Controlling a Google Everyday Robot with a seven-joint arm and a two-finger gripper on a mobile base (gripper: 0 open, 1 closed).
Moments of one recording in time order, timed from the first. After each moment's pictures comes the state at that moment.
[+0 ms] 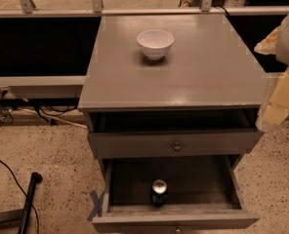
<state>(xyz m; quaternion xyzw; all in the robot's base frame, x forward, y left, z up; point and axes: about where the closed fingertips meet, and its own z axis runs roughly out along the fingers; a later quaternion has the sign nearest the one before) 0.438 -0.217 0.976 -0.60 0.78 -0.03 0.16</state>
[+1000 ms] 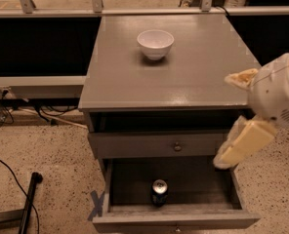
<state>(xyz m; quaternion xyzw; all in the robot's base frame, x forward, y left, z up) 0.405 -0.156 0.928 -0.59 0.76 0.05 0.27</state>
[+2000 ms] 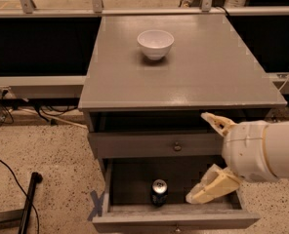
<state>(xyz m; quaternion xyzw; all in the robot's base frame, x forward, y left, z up) 0.376 -0.110 0.852 -0.58 0.72 0.10 0.37</state>
